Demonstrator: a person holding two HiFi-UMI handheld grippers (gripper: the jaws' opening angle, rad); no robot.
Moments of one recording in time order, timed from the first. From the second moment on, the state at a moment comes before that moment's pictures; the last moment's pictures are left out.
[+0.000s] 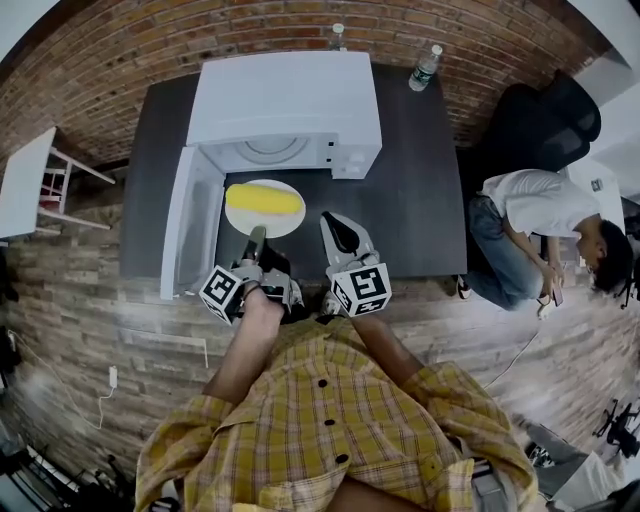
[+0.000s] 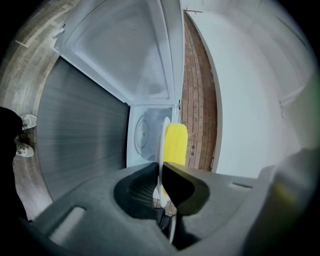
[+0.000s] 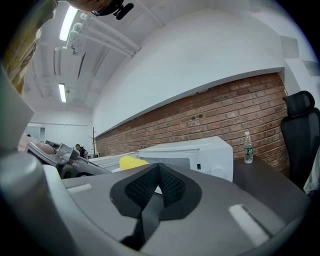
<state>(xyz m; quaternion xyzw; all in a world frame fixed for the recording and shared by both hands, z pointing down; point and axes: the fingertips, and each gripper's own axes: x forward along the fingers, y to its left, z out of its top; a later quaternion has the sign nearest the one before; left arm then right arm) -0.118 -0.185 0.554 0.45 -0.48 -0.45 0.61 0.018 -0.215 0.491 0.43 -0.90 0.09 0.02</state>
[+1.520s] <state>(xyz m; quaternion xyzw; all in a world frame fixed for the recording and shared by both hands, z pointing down) -0.142 -0.275 0.626 0.44 -0.51 -0.42 0.61 0.000 -0.247 0.507 0.46 -0.89 0.08 0.03</state>
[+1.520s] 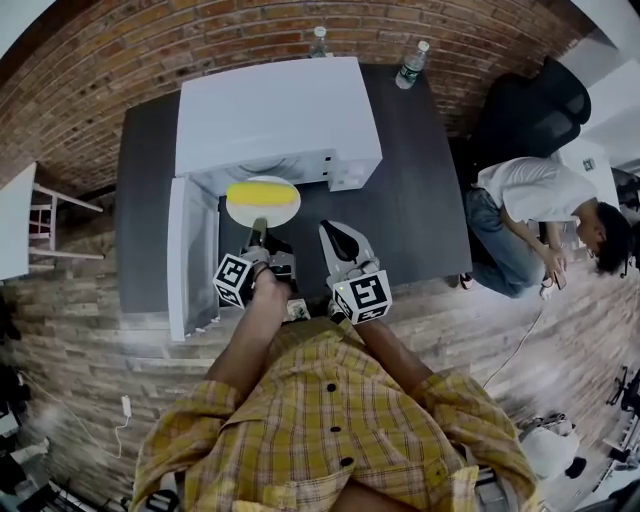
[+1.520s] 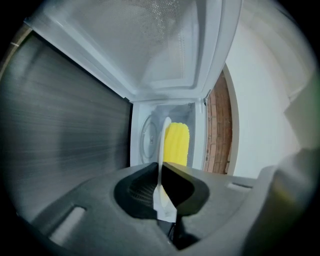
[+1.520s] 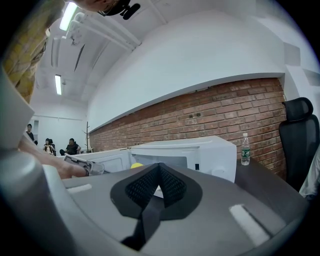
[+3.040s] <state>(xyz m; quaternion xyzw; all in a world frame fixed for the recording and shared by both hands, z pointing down) -0.155 -0.355 0.701 0.40 -0.55 -0.40 0.61 0.012 -0.273 0.518 0.46 -0.88 0.08 0.06</state>
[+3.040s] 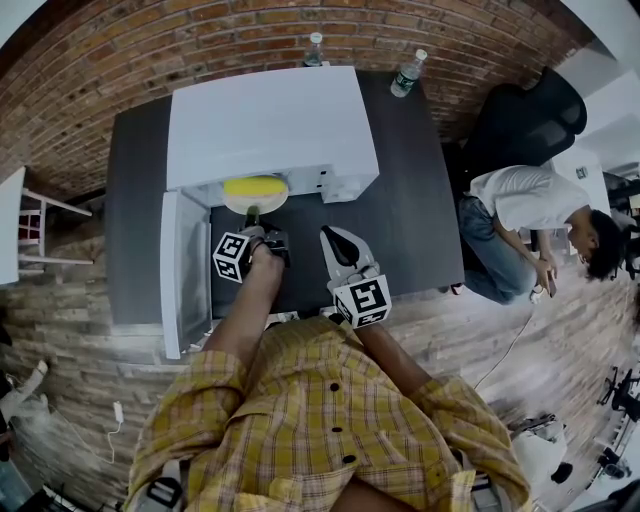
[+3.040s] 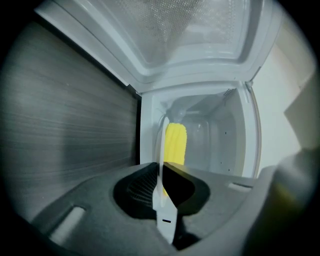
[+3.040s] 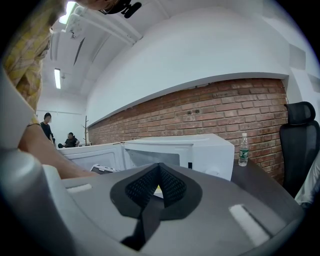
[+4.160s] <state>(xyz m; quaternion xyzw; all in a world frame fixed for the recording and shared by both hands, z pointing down) -0.158 -0.388 0.708 0.40 -0.56 -0.40 0.61 0.028 -0.286 0.519 0.48 -0.87 0.09 0.06</state>
